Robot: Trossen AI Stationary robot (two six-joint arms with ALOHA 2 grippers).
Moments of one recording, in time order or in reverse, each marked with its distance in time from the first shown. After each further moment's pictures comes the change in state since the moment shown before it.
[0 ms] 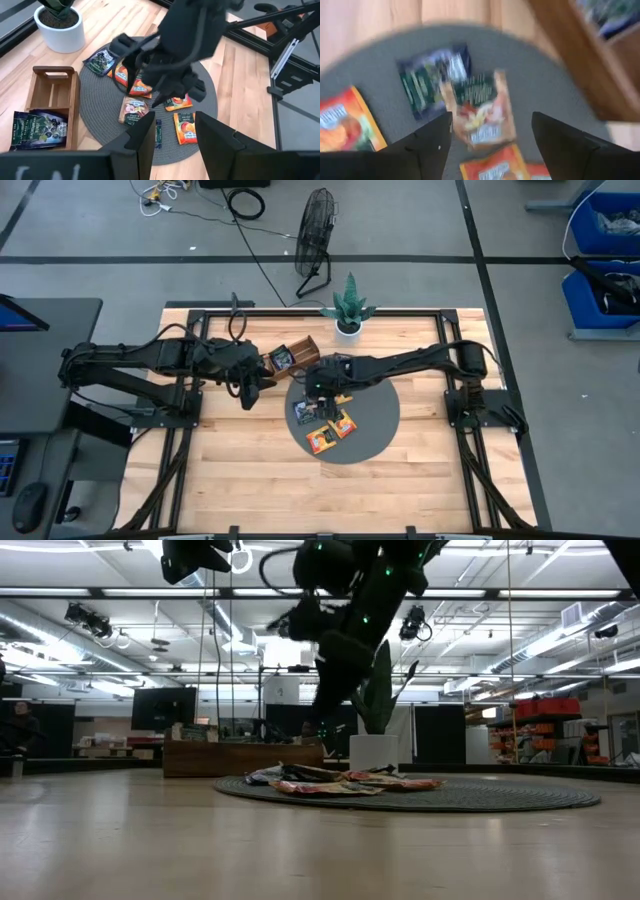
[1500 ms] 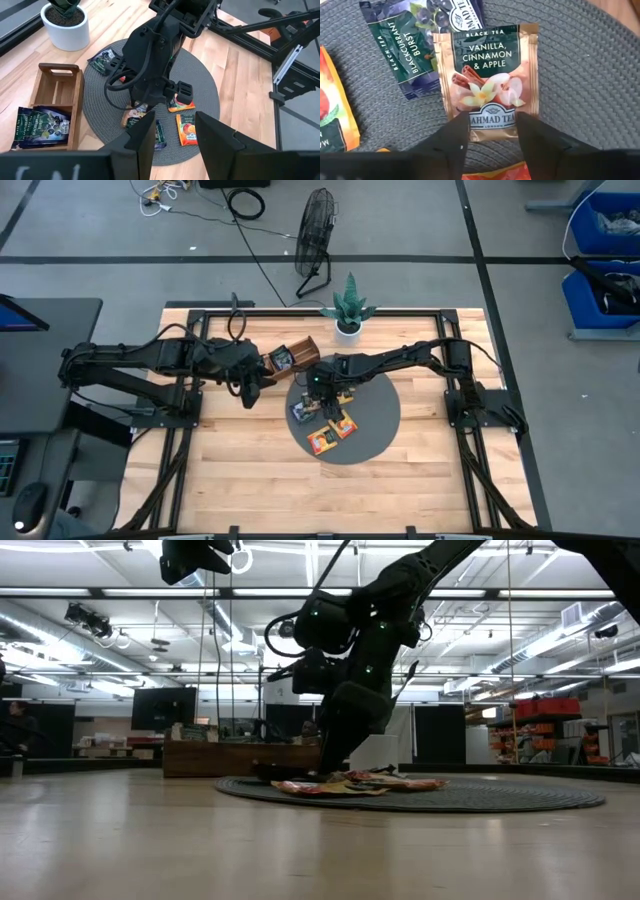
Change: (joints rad) left arm 0.000 0.000 0.000 -0.001 -0.018 -0.033; right arm -0.077 0.103 -0.077 0.084 -0.221 -0.124
